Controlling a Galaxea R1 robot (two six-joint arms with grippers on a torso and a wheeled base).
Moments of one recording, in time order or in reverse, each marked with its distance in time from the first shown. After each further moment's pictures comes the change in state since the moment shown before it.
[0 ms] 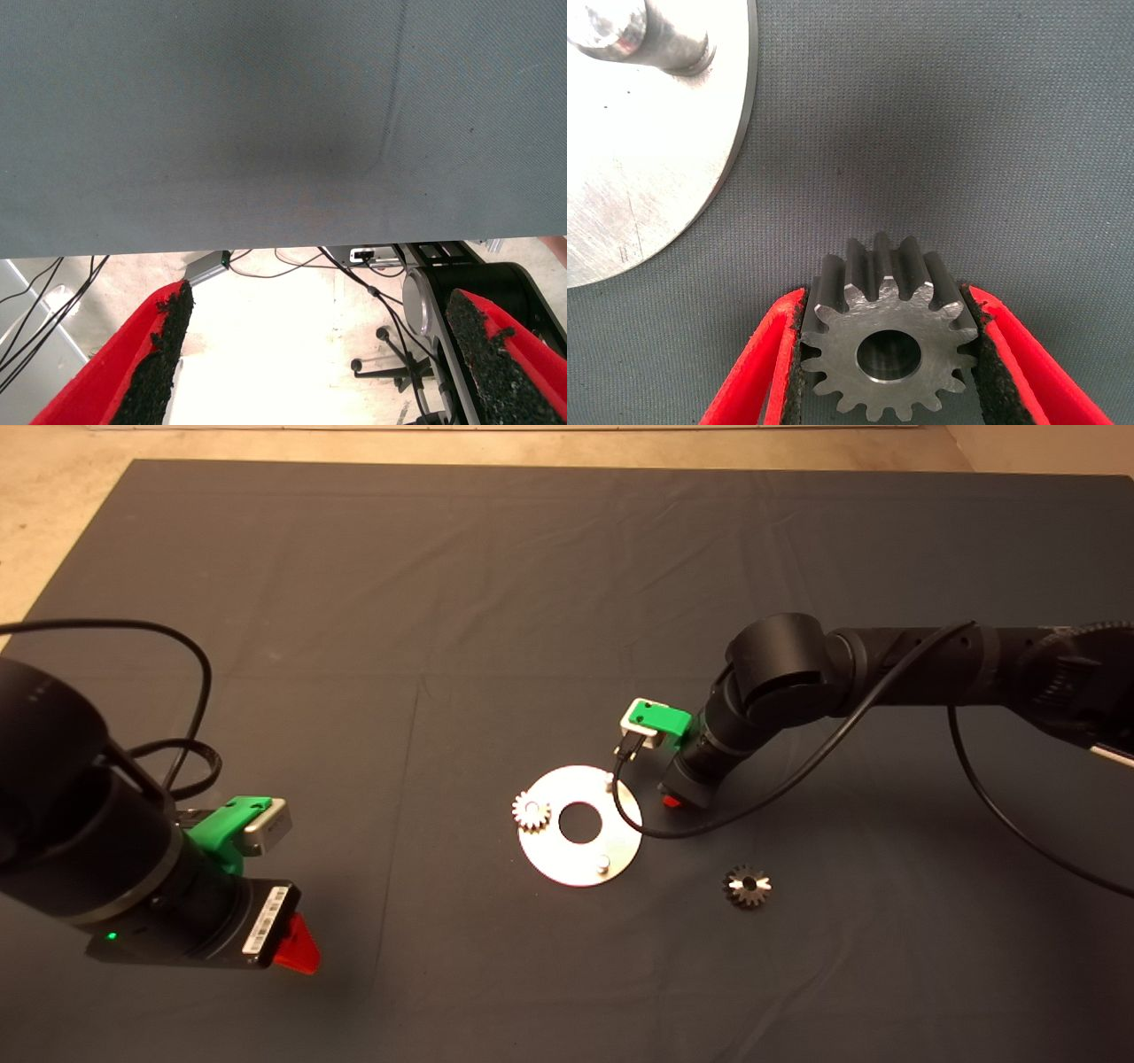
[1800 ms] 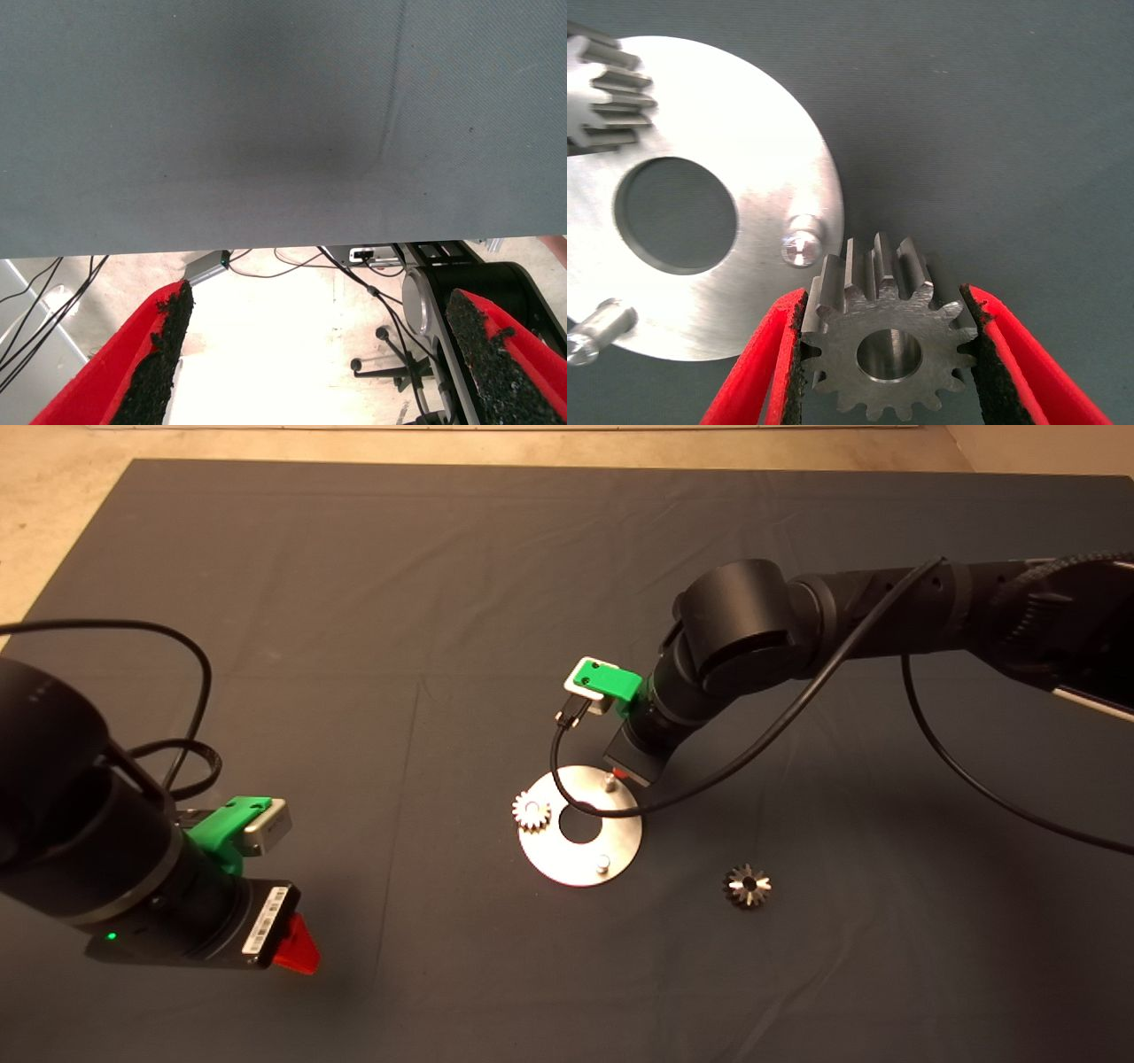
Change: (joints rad) left arm 0.000 0.001 0.000 0.000 -0.001 0.000; right arm 0.116 0.132 0.005 0.019 -0.022 0.123
